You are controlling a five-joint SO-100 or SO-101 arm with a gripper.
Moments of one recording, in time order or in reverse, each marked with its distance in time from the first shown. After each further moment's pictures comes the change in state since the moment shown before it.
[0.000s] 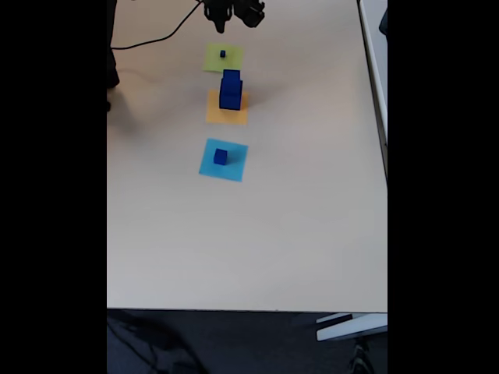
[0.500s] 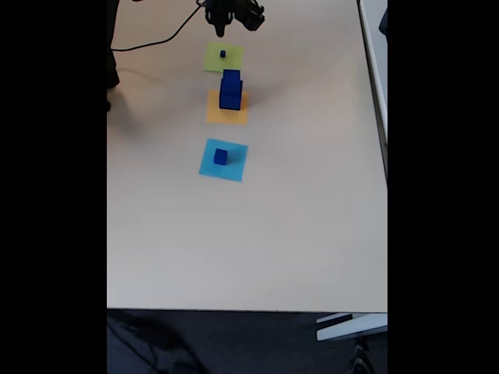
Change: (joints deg) arm 0.4 -0.5 0.0 -0.1 -0.7
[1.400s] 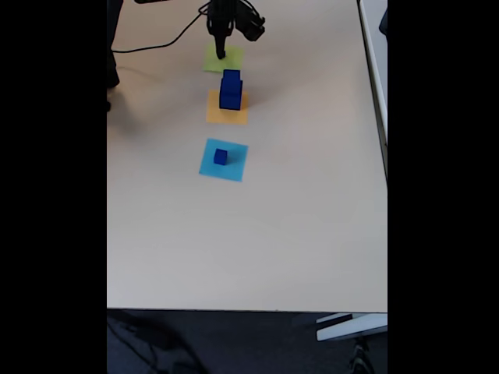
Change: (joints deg) arm 1.5 -3.9 2.1 -4.7 -0.3
